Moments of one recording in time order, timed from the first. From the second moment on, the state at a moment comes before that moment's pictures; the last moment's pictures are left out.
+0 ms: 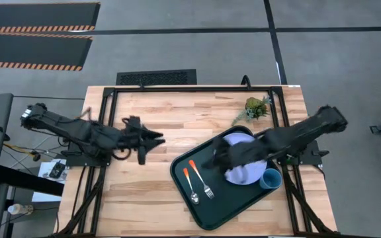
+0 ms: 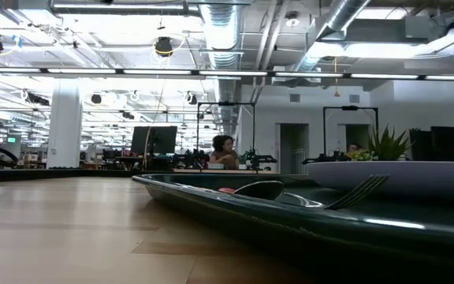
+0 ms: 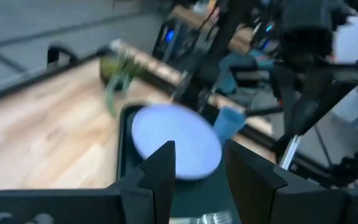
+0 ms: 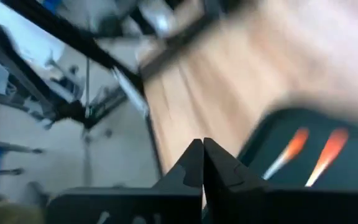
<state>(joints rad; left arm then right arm) -0.35 1.00 0.98 -0.29 -0.52 -0.60 0.39 1.49 1.44 -0.50 0.20 0.90</state>
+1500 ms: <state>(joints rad) 0.23 0.61 0.44 0.28 0.16 -0.32 0.24 0.01 0.34 -0.07 0.40 0.21</state>
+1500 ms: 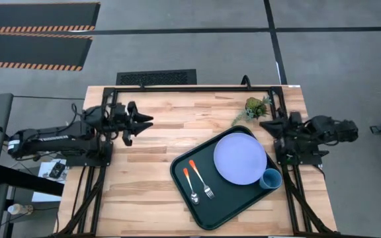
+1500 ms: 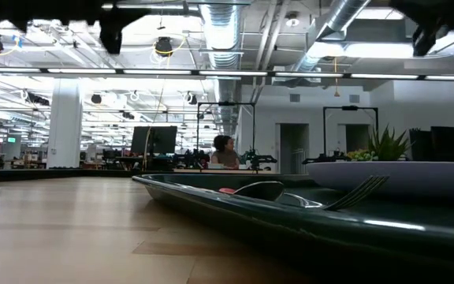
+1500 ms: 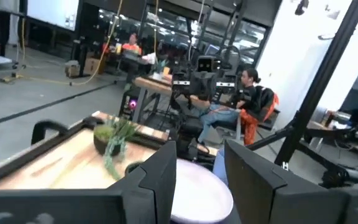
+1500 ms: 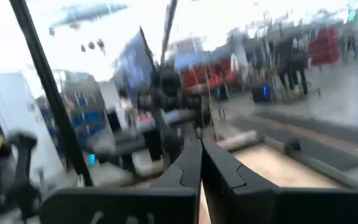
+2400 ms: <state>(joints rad) 0.19 0.14 0.04 0.30 -0.11 -0.49 0.18 0.00 0.01 0.23 0.37 0.31</state>
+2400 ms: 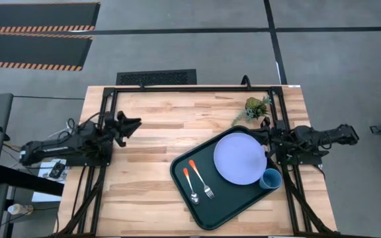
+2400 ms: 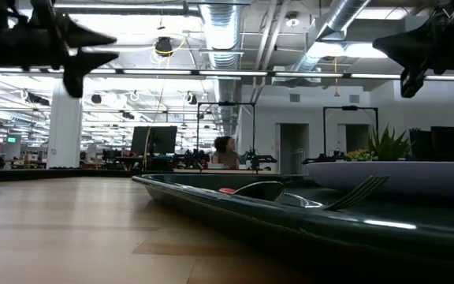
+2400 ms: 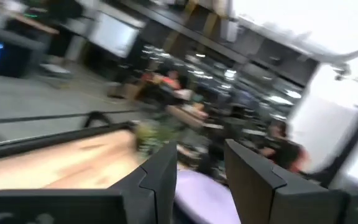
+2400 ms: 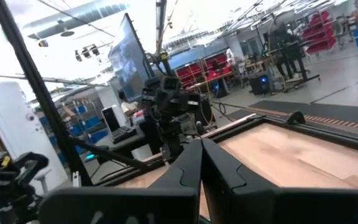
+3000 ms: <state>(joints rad) 0.16 0.02 0.01 0.06 -0.28 -0.45 0.07 0.00 0.01 0.08 0.33 0.28</state>
